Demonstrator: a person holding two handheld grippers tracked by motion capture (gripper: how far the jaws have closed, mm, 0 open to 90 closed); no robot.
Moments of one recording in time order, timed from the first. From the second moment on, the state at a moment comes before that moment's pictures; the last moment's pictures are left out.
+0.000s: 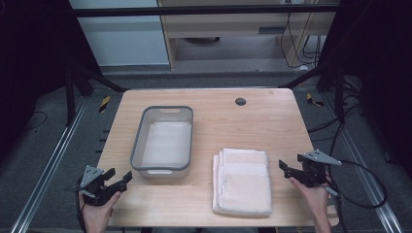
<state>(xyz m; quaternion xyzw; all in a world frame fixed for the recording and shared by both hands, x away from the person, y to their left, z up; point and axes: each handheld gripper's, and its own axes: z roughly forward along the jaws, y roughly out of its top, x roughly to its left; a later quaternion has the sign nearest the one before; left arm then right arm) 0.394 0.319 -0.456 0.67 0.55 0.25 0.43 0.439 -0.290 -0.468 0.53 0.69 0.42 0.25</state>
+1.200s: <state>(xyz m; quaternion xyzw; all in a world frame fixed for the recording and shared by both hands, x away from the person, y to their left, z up) 0.394 0.283 -0.425 0.69 0.51 0.24 0.46 0.446 -0.281 -0.434 0.50 0.70 0.46 0.23</state>
